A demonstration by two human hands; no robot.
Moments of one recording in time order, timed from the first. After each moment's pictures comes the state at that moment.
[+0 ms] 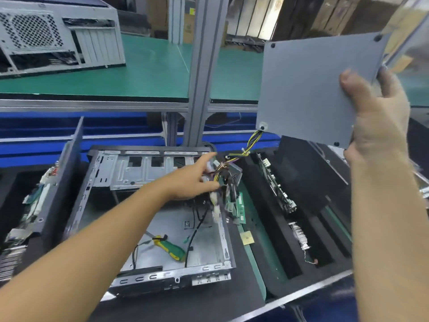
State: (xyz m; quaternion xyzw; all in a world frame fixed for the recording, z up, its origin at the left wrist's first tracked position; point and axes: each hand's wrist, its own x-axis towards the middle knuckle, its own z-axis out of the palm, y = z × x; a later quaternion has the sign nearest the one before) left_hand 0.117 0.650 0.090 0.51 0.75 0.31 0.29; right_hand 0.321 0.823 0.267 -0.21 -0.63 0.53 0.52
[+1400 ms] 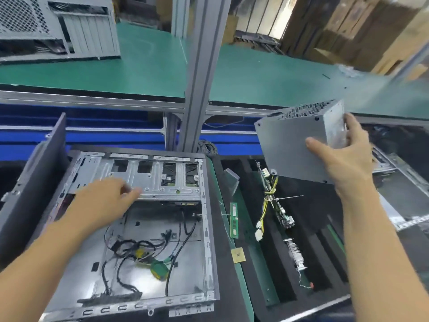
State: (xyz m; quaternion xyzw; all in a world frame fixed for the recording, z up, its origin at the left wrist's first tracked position) left_hand 0.057 0.569 0.038 0.28 0.94 0.15 0.11; right_hand 0.310 0.939 0.177 -0.36 -0.78 0.32 0.41
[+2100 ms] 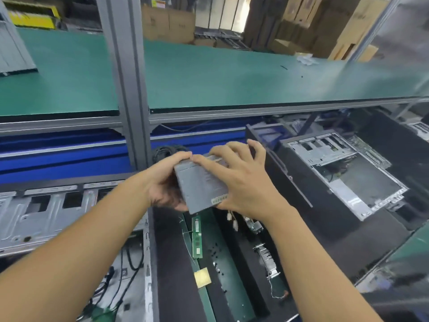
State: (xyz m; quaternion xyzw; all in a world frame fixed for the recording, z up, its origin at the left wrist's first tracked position) left_hand 0.106 0.832 0.093 0.03 0.51 0.52 0.69; right_hand 0.293 0.937 0.138 -0.07 -0.97 -0.11 0.19
